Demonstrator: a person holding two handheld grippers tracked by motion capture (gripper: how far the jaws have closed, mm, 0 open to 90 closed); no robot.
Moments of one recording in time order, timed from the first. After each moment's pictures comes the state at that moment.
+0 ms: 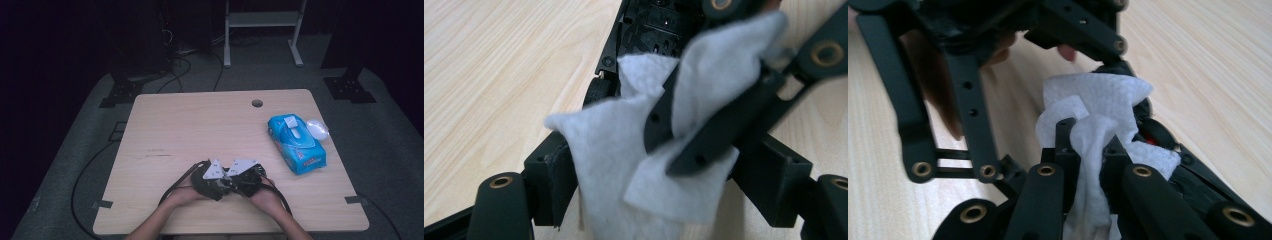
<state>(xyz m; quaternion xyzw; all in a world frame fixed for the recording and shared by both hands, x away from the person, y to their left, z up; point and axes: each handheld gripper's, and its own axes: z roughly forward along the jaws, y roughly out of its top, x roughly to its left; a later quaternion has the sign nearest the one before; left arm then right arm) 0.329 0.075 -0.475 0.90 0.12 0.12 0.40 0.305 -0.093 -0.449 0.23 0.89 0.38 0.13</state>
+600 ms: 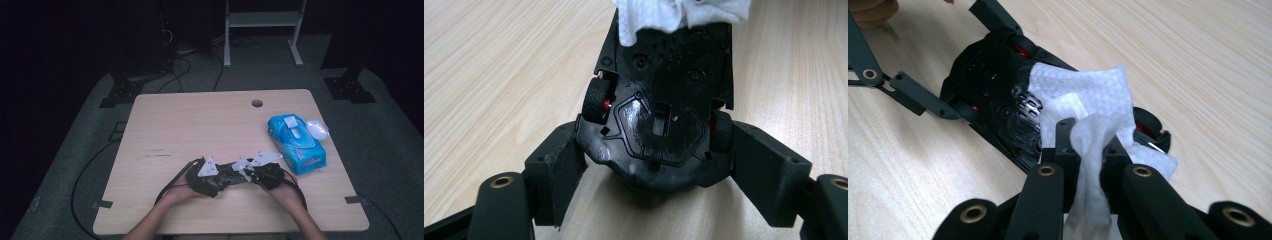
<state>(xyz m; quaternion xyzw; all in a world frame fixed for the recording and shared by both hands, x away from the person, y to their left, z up) 0.336 0.088 -0.475 0.90 0.13 0.14 0.40 0.315 -0.151 -0.442 0.30 0.86 0.36 0.19</state>
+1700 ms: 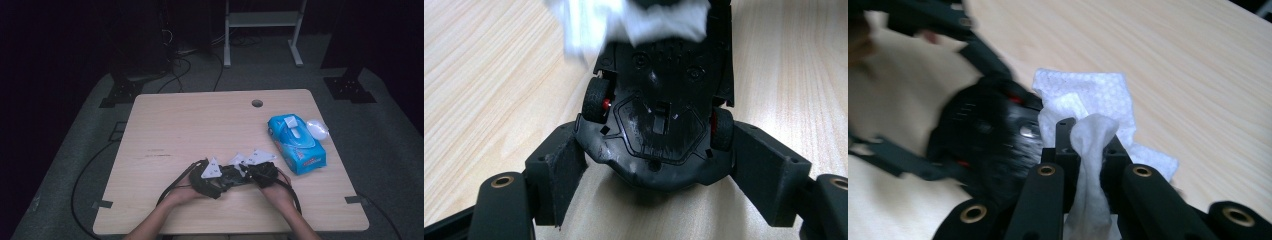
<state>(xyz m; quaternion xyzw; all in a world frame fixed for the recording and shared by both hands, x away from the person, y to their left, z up) 0.332 0.079 -0.475 0.90 0.12 0.14 0.40 0.317 -0.133 -0.443 0.32 0.84 0.37 0.23</state>
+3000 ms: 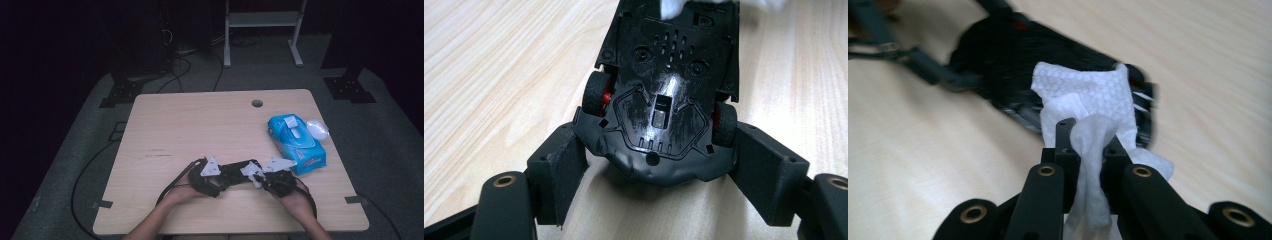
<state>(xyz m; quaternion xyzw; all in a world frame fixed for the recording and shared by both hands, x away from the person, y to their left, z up) 0.338 0.083 -0.478 0.90 0.14 0.13 0.39 0.296 -0.181 -0.446 0.34 0.85 0.36 0.18</state>
